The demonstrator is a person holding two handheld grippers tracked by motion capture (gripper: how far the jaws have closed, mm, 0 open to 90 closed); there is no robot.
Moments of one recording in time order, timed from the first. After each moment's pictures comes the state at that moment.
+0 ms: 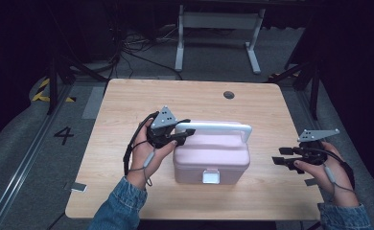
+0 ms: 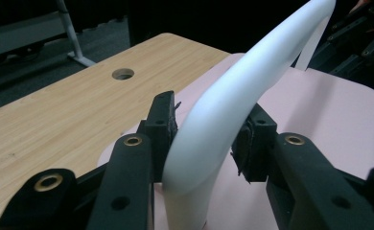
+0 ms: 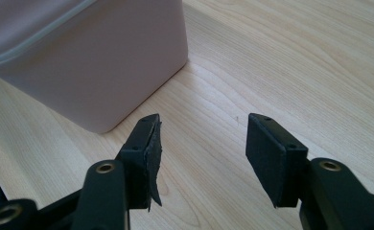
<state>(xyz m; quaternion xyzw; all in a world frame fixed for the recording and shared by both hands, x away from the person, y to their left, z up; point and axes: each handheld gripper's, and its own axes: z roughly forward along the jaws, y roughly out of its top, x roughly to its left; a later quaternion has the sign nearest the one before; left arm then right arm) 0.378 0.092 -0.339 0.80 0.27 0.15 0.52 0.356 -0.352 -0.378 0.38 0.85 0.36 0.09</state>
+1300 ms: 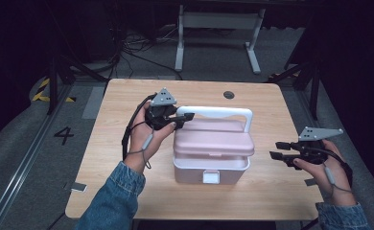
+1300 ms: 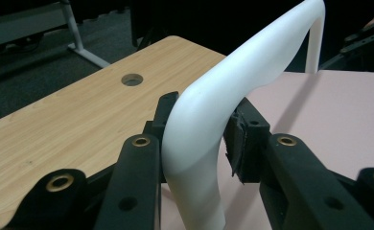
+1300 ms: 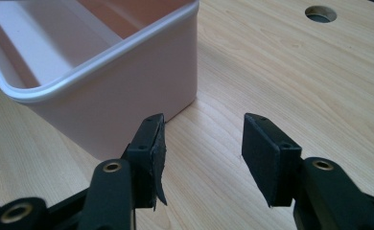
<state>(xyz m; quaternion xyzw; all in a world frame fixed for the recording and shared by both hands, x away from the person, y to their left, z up) 0.410 0.096 -0.304 0.80 0.29 0.13 0.50 0.354 -0.344 -0.367 0.34 0.84 0.41 0.13</state>
